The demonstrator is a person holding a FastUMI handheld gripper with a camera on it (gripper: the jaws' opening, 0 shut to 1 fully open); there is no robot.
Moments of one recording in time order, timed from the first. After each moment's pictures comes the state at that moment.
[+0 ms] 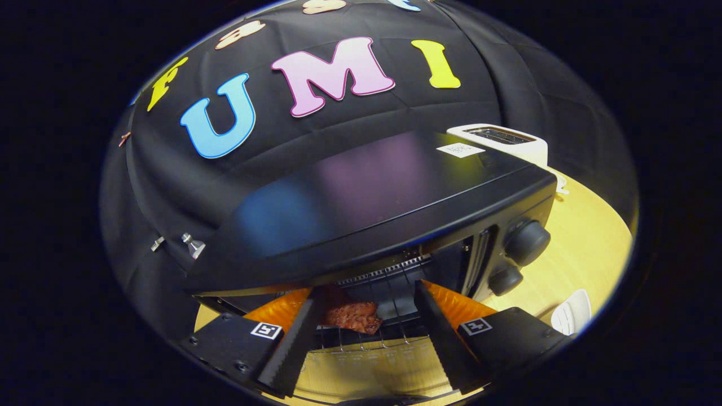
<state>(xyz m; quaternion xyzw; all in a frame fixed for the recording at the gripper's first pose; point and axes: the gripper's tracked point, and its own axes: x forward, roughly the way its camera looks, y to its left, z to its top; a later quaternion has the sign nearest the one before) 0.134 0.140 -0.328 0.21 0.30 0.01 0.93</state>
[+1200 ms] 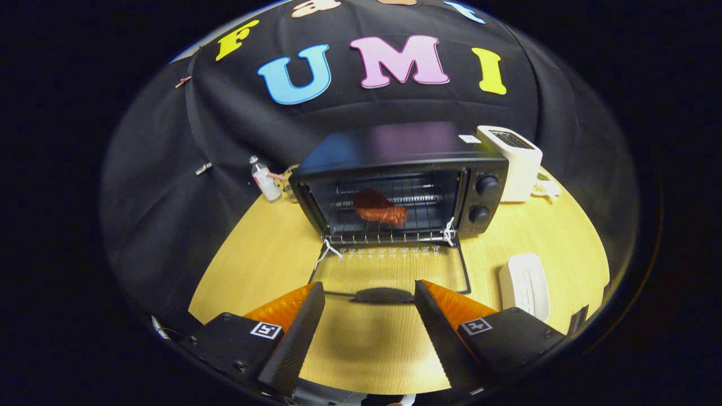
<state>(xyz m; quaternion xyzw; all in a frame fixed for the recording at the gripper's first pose) -0.056 0.169 -0.284 0.11 0.38 0.14 0.91</state>
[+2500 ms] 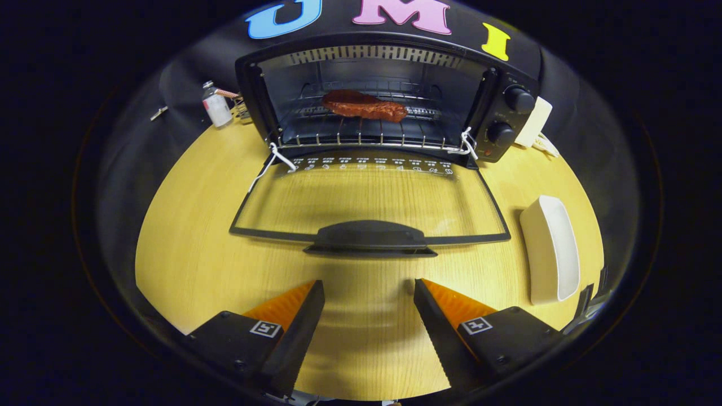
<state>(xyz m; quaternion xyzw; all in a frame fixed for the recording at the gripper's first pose) -0.067 0.177 -0.415 0.02 0.51 0.06 0.86</state>
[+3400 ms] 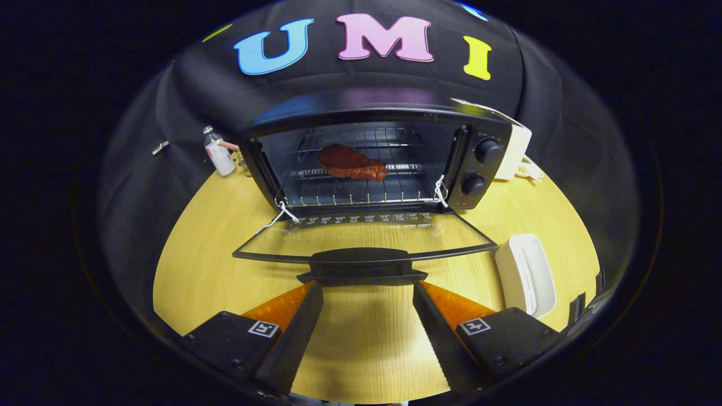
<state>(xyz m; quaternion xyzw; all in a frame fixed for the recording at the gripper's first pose) -0.045 0.169 -0.343 0.06 0.42 0.05 0.90</state>
